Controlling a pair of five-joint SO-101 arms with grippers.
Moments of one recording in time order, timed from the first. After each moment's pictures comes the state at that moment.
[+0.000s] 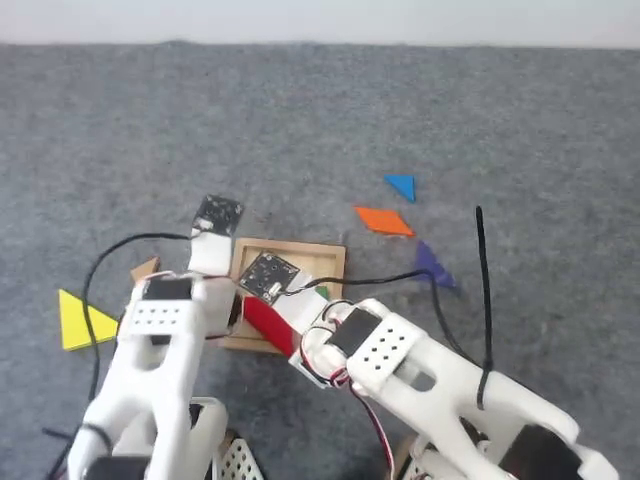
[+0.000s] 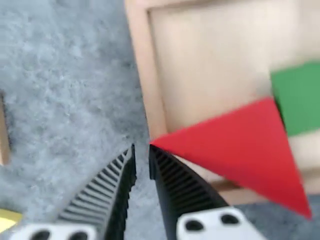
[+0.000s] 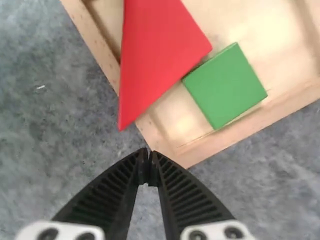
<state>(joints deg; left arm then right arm) -6.7 -31.0 67.2 55.1 -6.0 -54.9 -25.8 55.6 52.0 2.2</state>
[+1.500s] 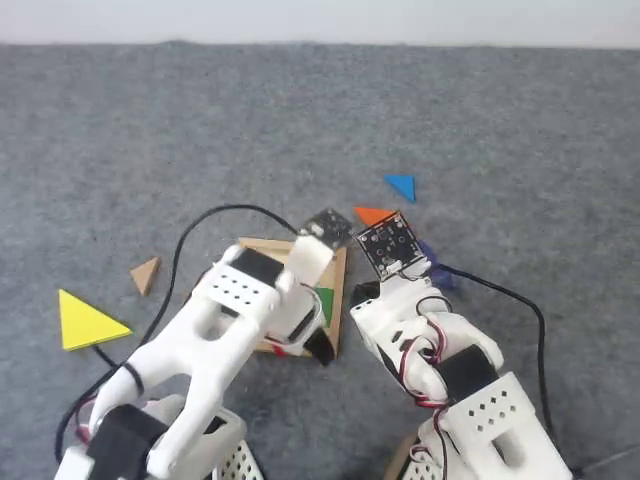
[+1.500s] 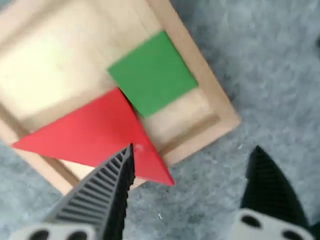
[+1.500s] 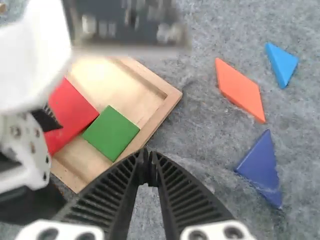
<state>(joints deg) 21.1 -19.6 52.8 70.3 -7.3 -33.4 -69.5 72.4 52.0 1.0</state>
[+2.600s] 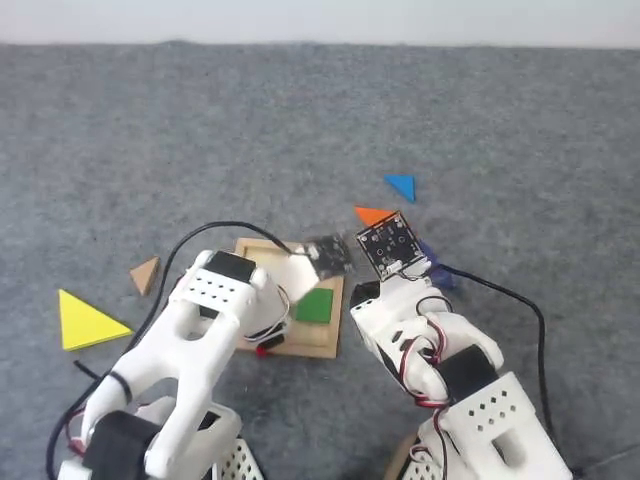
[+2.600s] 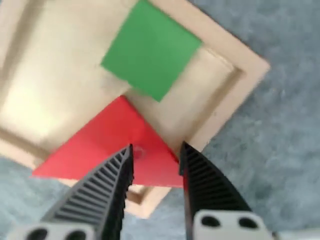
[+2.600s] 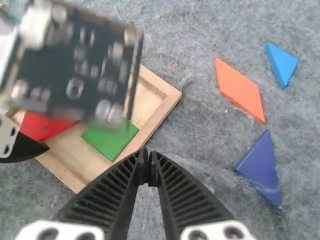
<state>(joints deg) 12.7 -20.2 56.1 66.7 -43.9 -33.4 -69.5 72.4 52.0 1.0</state>
